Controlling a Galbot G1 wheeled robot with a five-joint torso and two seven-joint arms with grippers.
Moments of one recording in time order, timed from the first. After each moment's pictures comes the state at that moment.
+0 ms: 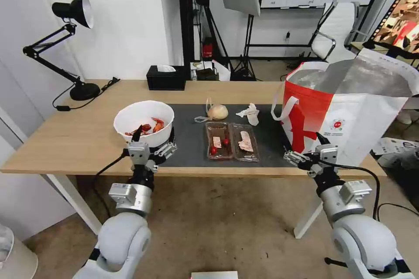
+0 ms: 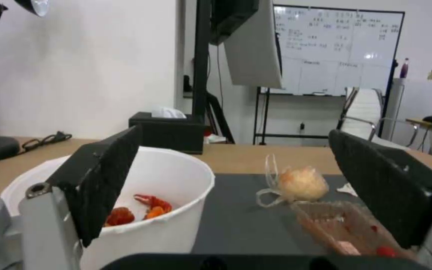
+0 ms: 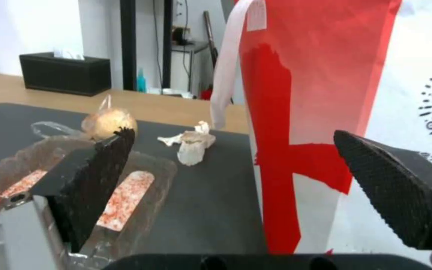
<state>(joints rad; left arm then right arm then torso) 1.35 -1.27 -0.33 -2.16 -0.23 0.03 -0.23 -1.46 1.14 0.58 2.20 0.32 -0.20 0.09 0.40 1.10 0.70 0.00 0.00</state>
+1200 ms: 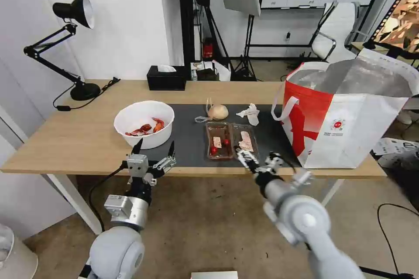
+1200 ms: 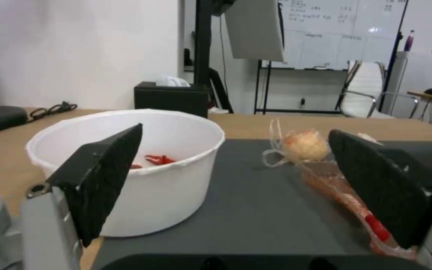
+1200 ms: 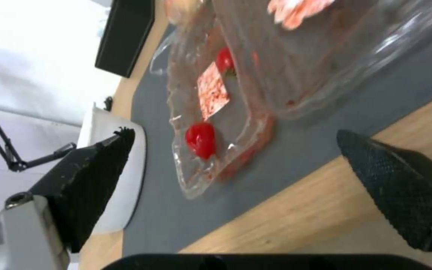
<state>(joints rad) 1.46 -1.24 -0.38 -2.20 -0.26 0.06 -0.19 -1.14 1.32 0.20 2.07 1.43 -0.25 0.69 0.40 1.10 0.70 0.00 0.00</state>
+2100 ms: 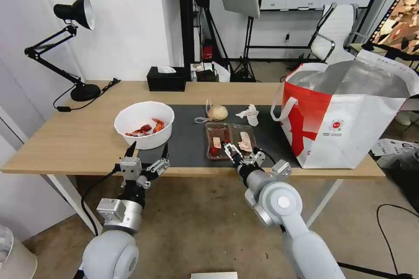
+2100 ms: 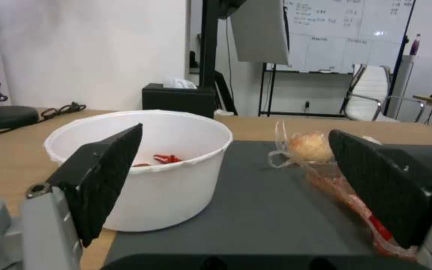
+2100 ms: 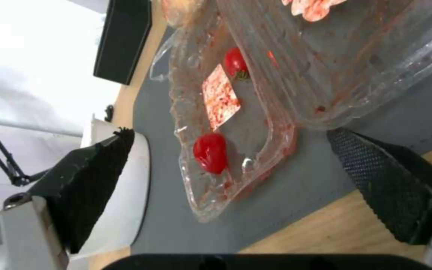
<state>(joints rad) 1.49 -1.24 -0.40 -2.21 -0.26 0.04 -0.20 -1.09 1.37 0.19 2.00 1.43 -0.24 0.71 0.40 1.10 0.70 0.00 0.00</state>
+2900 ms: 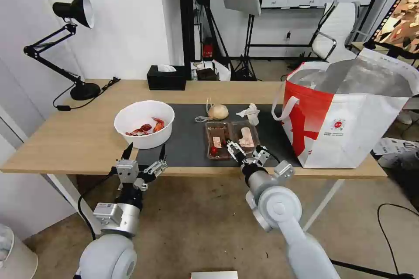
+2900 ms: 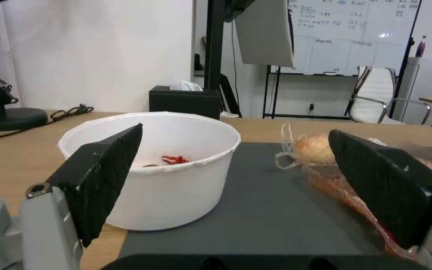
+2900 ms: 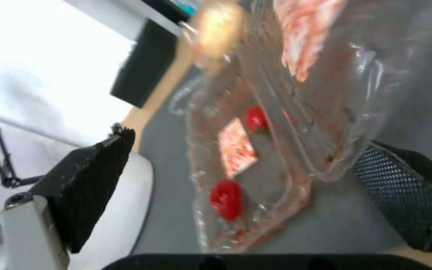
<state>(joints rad) 1.52 -1.24 -0.42 -2.22 -0.26 0.01 -0.20 -1.10 1.36 0.18 2.01 1.20 -0.20 0.60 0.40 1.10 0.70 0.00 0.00</state>
